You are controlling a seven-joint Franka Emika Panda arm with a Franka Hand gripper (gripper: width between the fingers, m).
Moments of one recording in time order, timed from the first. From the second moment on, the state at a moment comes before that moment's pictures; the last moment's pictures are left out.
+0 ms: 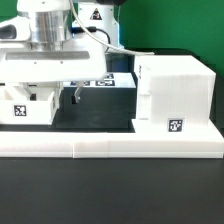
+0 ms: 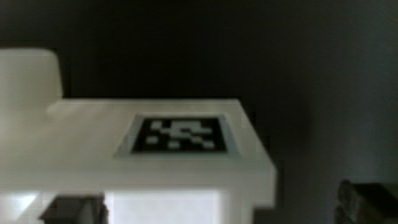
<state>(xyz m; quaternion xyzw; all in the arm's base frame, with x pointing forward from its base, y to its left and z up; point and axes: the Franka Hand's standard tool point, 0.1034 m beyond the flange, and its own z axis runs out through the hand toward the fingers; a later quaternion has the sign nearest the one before) 0.494 -0.101 0.010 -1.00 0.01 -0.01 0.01</state>
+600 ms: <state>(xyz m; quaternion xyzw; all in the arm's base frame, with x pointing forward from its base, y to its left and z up) 0.493 -0.100 0.005 -1.00 0.01 -0.01 0.01</state>
